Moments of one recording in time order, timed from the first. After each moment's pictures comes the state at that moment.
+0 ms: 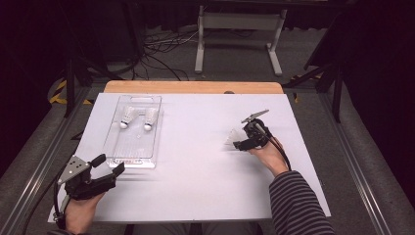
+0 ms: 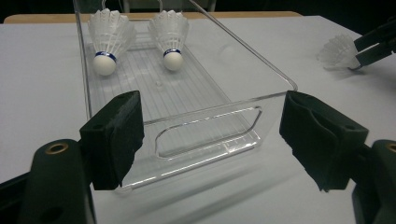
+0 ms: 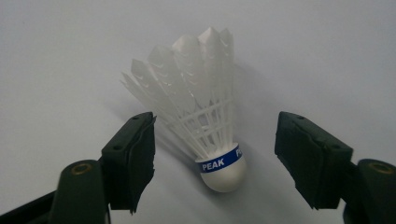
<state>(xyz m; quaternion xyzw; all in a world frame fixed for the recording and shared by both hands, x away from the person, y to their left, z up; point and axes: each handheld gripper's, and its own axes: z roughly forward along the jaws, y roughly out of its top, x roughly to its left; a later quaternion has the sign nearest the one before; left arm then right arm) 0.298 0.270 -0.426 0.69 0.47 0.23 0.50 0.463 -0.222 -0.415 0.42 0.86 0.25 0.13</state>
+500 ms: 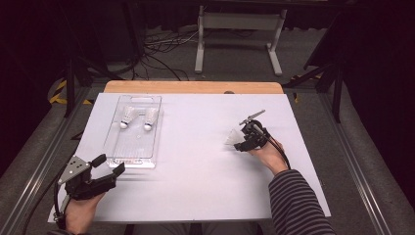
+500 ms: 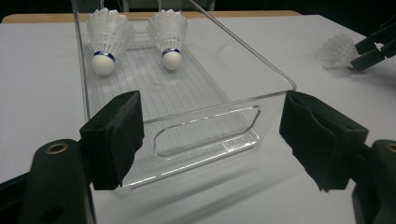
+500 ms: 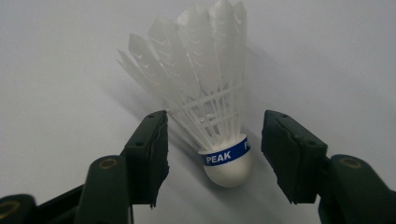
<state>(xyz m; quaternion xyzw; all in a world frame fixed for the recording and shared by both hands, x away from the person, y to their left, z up) 0.298 0.269 -0.427 0.69 0.47 0.23 0.50 0.466 -0.220 -0.423 0.40 0.88 0.23 0.11</state>
